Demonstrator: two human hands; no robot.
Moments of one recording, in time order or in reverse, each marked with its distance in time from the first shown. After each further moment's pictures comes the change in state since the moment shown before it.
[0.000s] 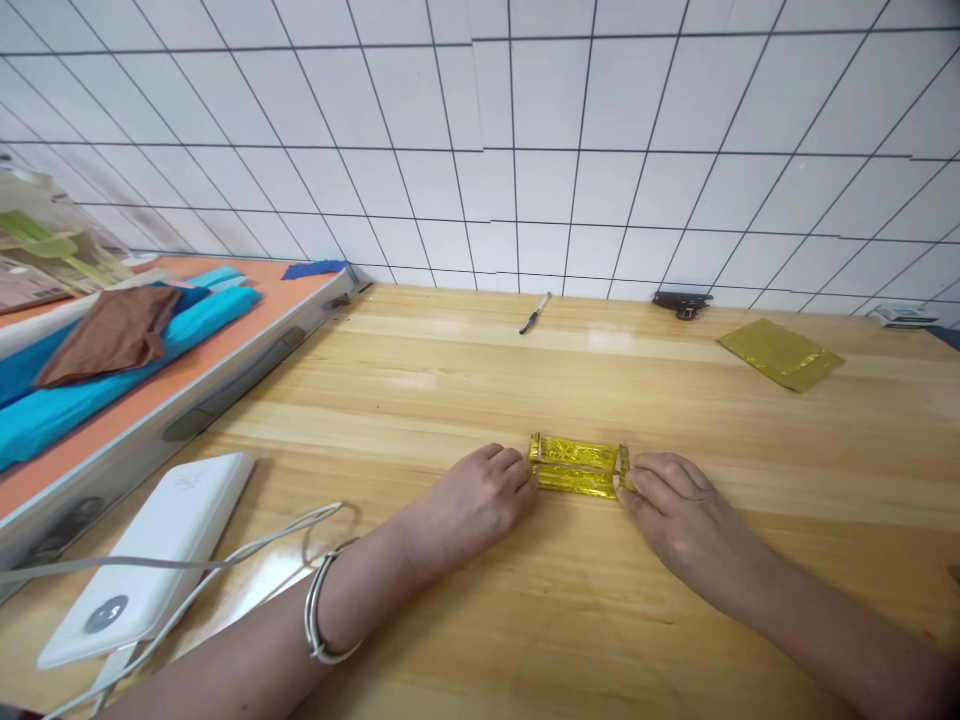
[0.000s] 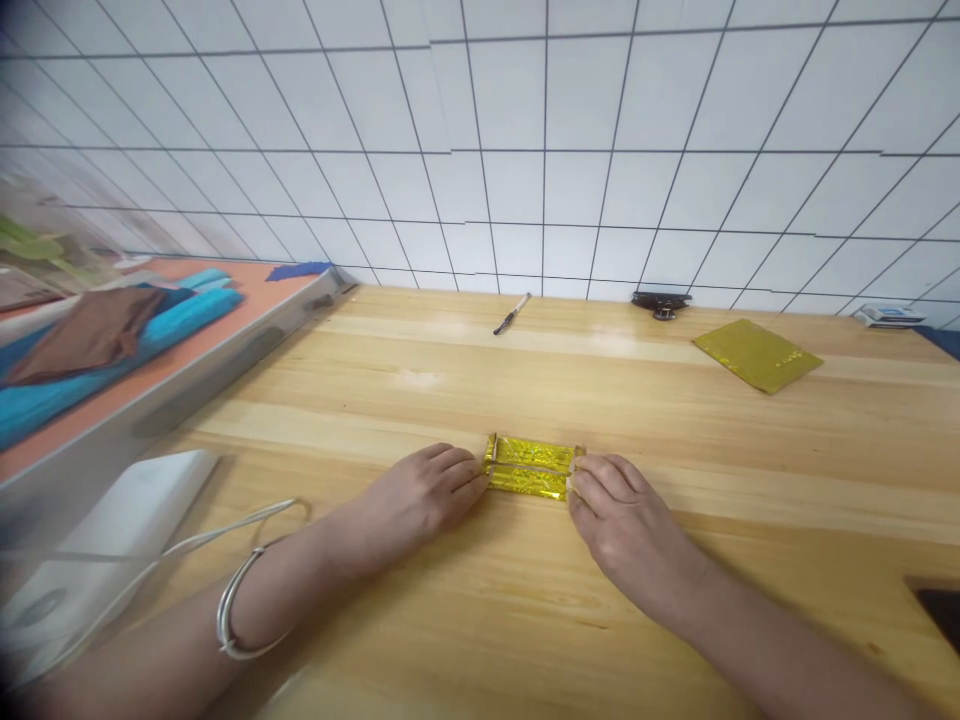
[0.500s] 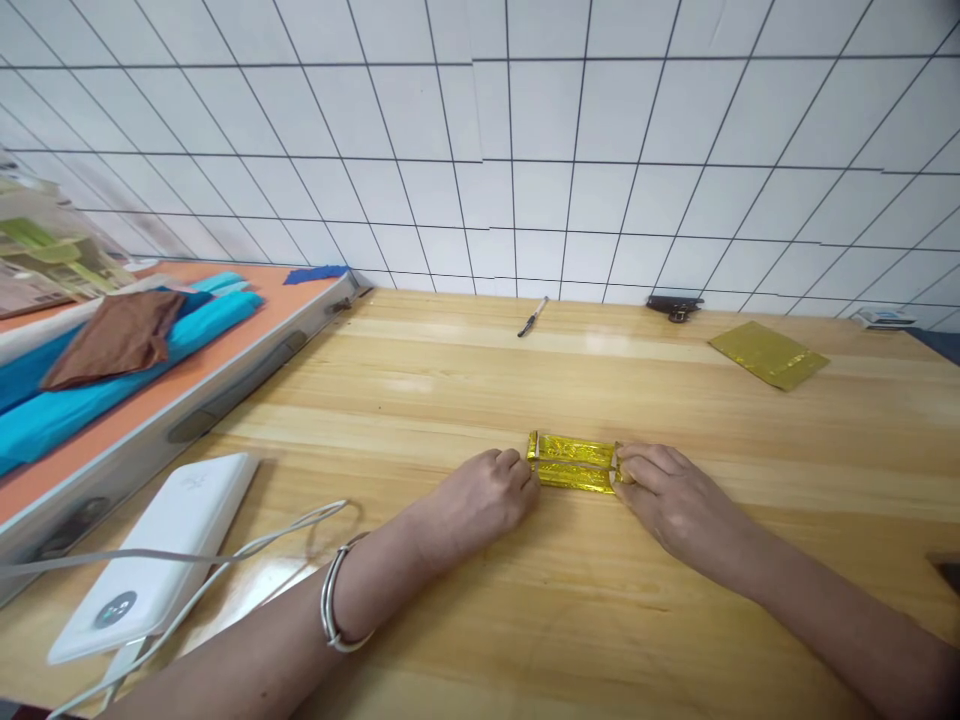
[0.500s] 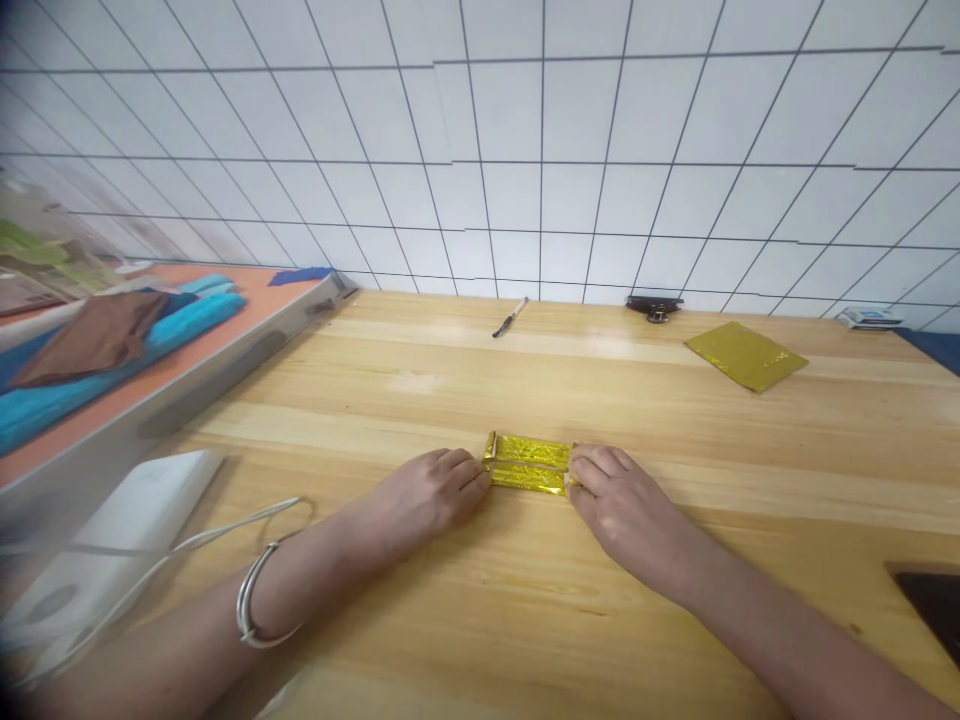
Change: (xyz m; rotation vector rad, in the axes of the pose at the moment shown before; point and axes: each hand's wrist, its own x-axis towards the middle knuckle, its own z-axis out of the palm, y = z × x) left_hand 0.002 0.006 -0.001 0.106 -0.056 0.014; right_hand 0.004 0.009 0.002 0.042 -0.032 -0.009
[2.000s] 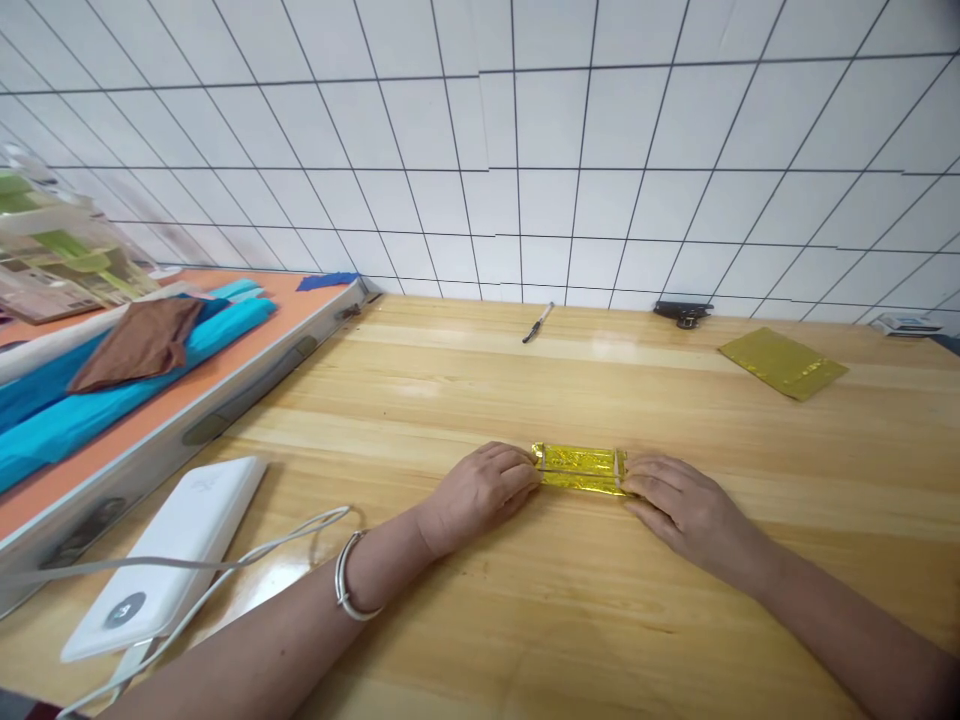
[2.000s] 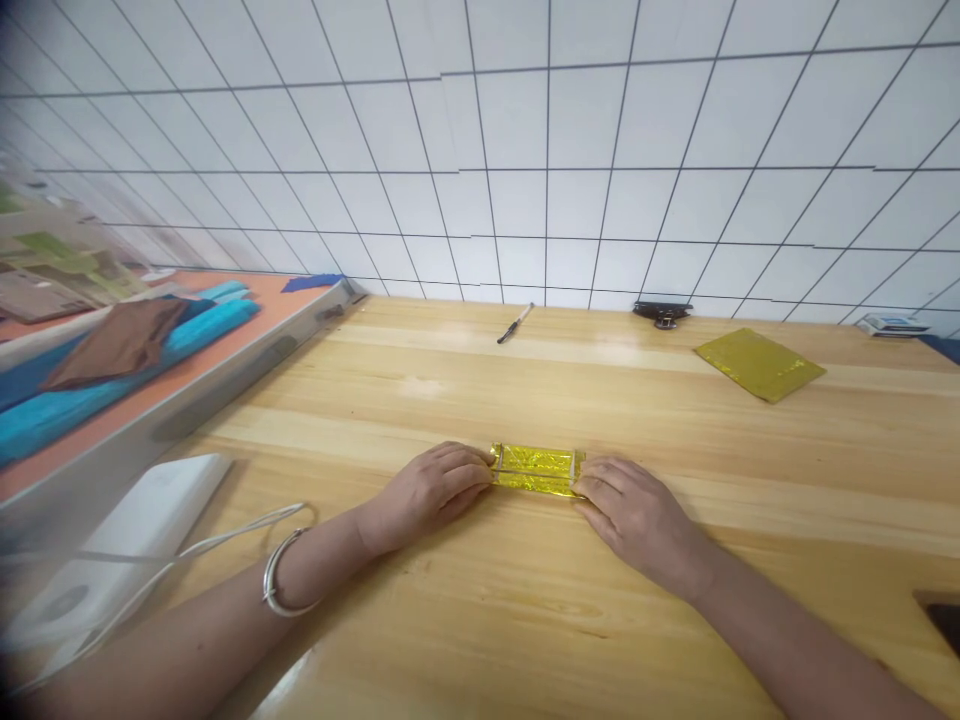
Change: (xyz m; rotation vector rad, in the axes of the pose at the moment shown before) left_hand 0.003 -0.014 0.040 -0.443 0.386 -0.142; right_hand -0.013 0.020 0.023 0.193 0.186 0.067
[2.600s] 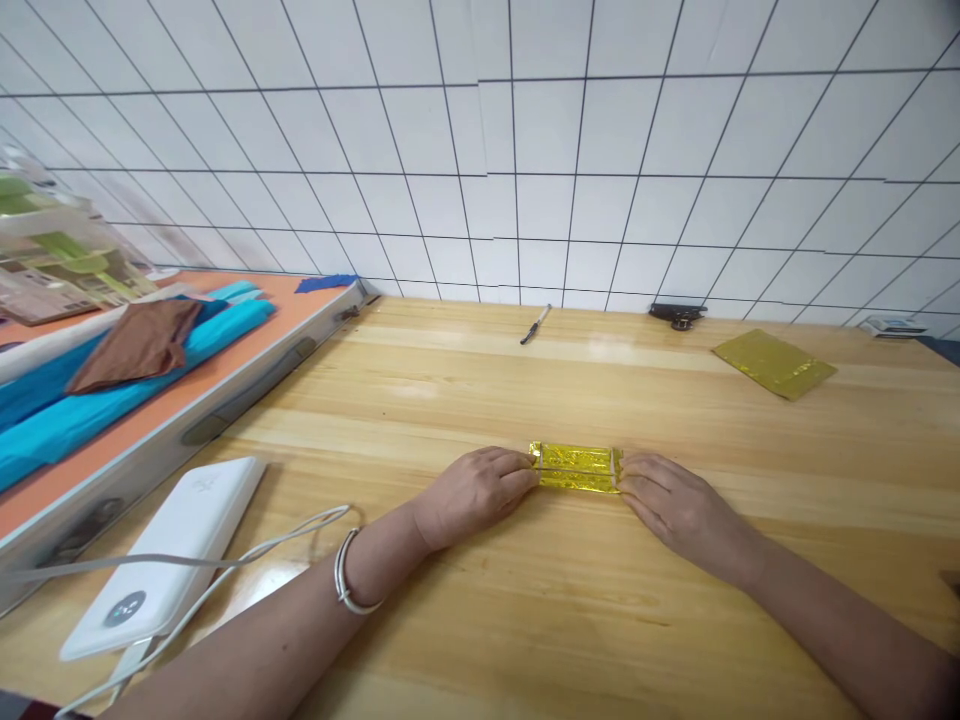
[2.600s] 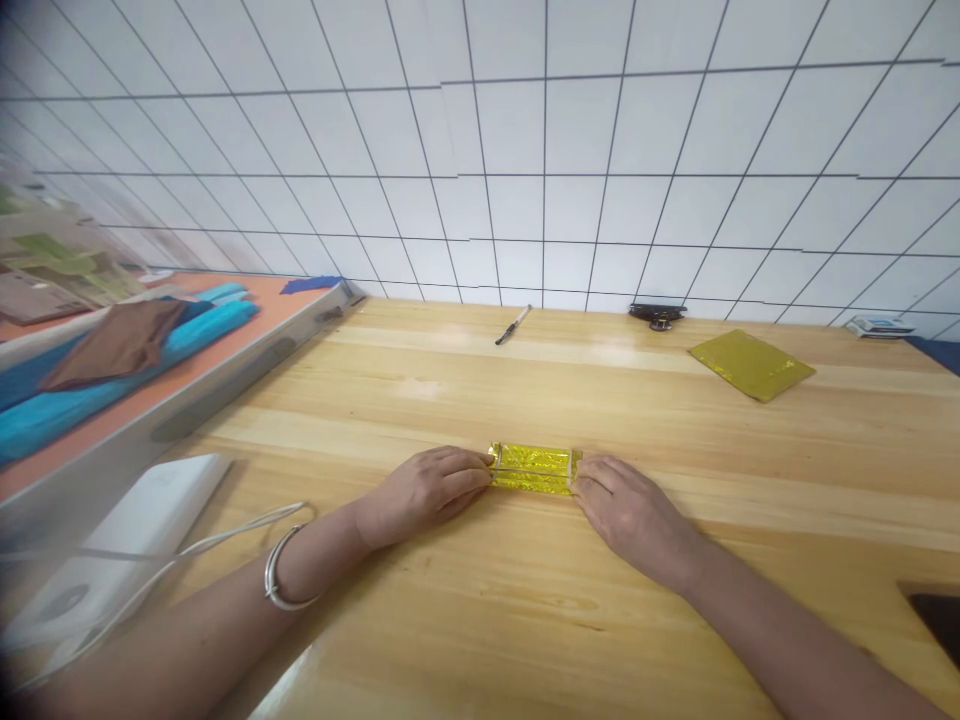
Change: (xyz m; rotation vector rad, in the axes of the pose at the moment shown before) left_hand -0.004 -0.005 -0.001 0.063 -0.070 0.080; right_hand 0.001 -0.001 0.000 -0.008 -0.010 -0.032
